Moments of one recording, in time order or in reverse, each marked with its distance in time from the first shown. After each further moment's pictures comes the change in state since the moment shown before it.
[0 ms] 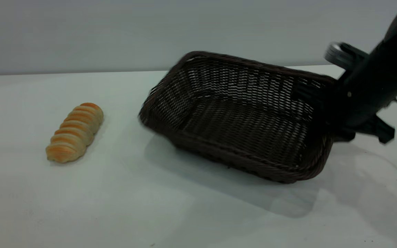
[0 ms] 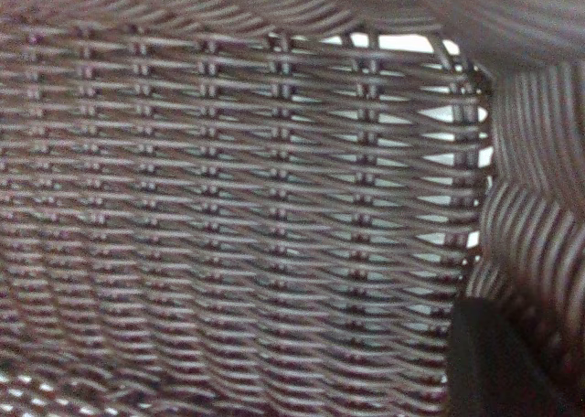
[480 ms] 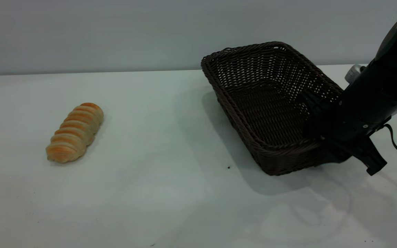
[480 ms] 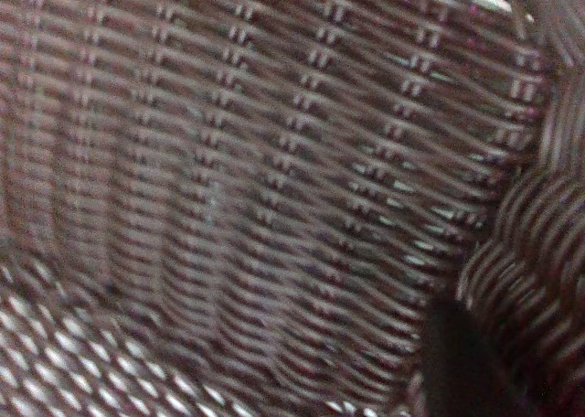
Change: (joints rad) left arm 0.000 0.000 0.000 0.000 -0.018 -0.003; right arm 0.026 0.044 0.053 0.056 -0.074 0.504
